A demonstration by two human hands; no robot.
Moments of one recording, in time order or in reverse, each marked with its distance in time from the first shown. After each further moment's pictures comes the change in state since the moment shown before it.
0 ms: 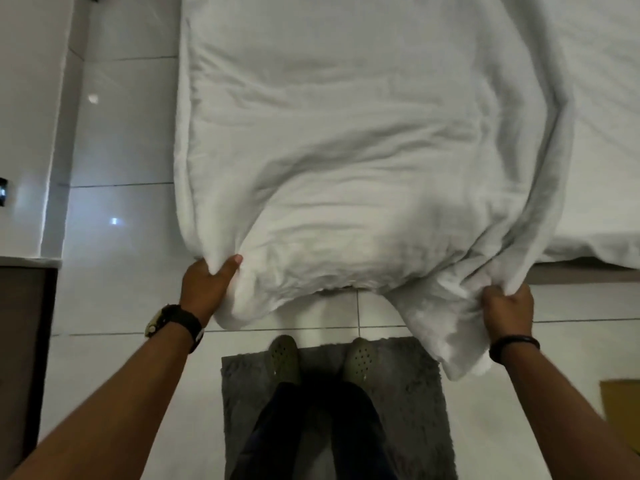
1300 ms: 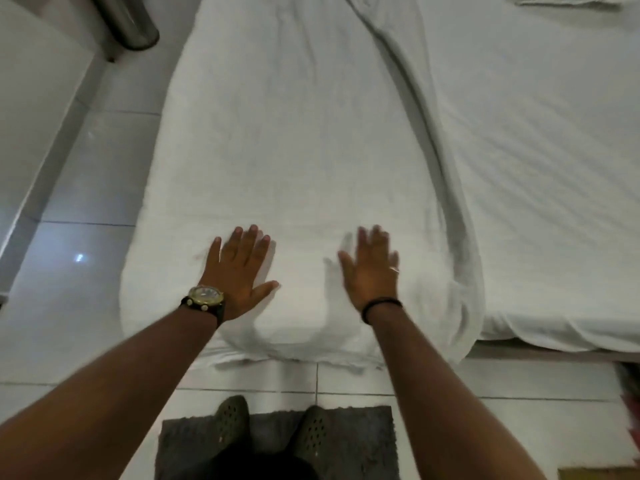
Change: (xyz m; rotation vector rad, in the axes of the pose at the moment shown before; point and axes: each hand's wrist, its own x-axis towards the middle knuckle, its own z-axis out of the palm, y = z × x) left_hand 0.014 0.137 0.080 1.088 -0.075 0.769; right_hand 0.020 -0.171 0.108 -0.837 -0.265 -0.654
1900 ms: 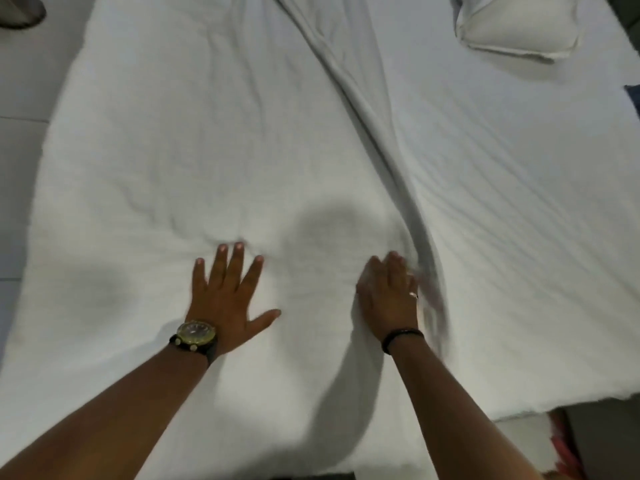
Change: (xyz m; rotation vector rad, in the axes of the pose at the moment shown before) left_hand 0.190 0.012 -0.016 -0.145 0.196 0.127; right_hand 0.161 0.058 -0.060 -0.201 -0.047 0.099
